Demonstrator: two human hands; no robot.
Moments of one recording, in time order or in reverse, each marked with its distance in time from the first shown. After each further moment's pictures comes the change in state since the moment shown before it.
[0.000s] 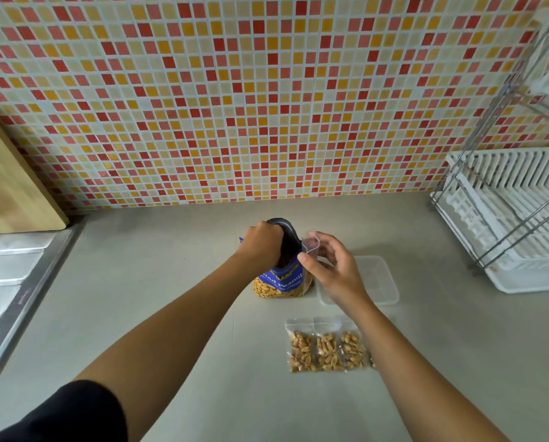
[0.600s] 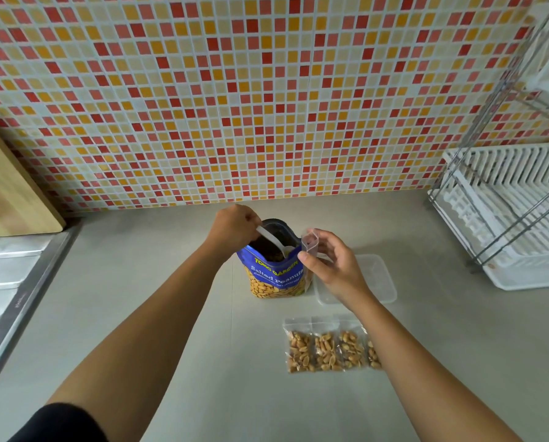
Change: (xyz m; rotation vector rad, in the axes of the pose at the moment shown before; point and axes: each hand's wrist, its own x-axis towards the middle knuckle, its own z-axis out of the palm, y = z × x) left_hand 0.001 -0.036 -0.017 -0.730 0.153 -0.237; right_hand 0.005 0.001 -0.011 -0.046 -0.058 0.026
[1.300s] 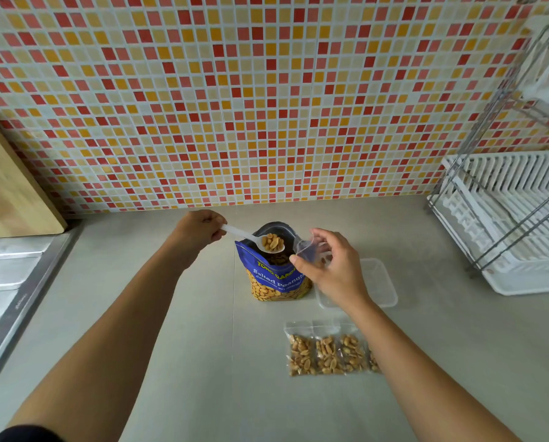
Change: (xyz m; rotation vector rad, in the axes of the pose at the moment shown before) left_hand -0.004 -0.051 -0.034 -0.522 0.029 -0.158; right_hand -0.001 -0.016 0.012 -0.429 0.202 -0.182
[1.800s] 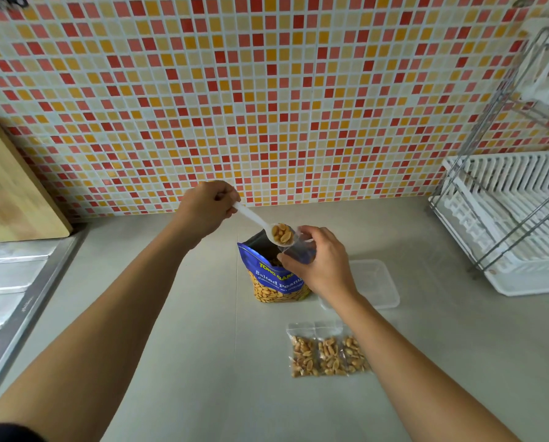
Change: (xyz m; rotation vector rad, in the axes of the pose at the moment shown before) left_hand -0.022 0.058 0.000 0.311 0.082 0.285; right_hand 0.009 -0.013 0.017 -0.159 0.016 -0.078
